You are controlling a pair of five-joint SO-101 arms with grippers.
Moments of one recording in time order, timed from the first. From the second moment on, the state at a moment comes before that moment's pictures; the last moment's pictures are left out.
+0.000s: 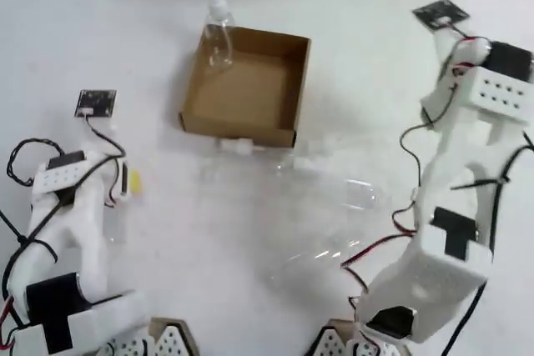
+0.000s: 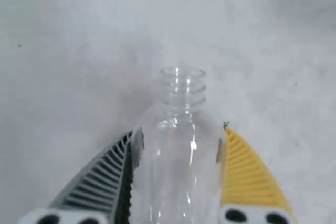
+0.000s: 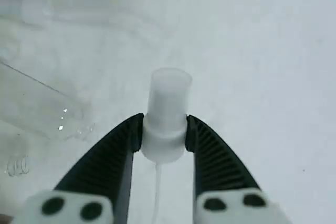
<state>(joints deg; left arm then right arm) -23.3 -10.8 48.9 45.8 -12.8 19.6 15.4 -31.1 97.3 44.0</state>
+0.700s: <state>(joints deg) -7.8 -51.8 48.8 53.1 -11.6 17.3 -26.0 -25.0 91.2 10.2</state>
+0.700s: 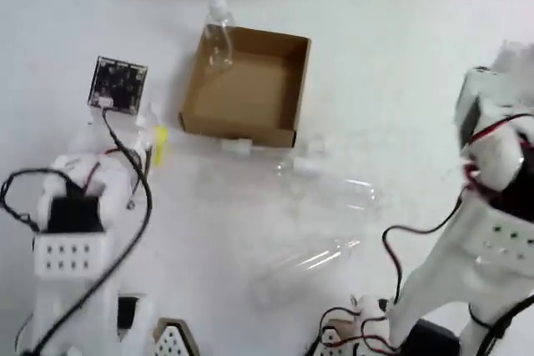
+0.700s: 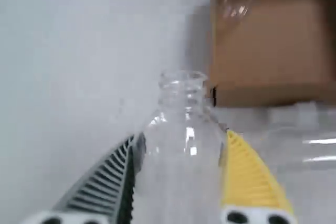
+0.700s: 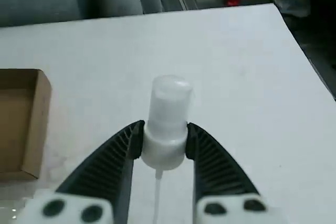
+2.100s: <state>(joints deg) 13.5 -103.8 89.1 34.7 4.0 -35.5 -41.6 14.8 30.5 -1.3</state>
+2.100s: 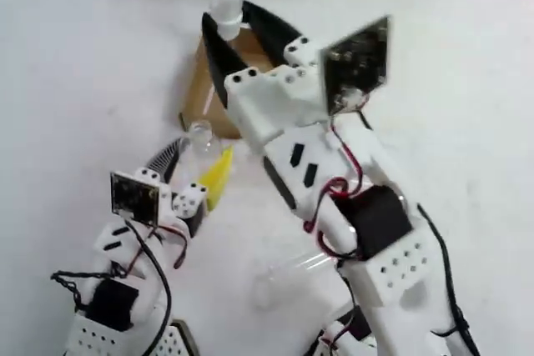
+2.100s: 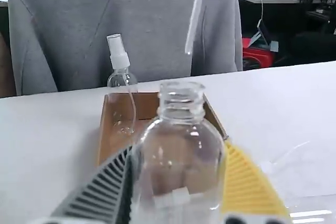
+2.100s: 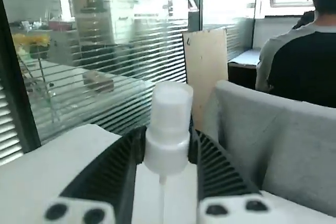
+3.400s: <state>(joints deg) 13.5 -103.8 91.4 34.5 4.0 -39.1 -47.4 27.1 24.9 -0.7</state>
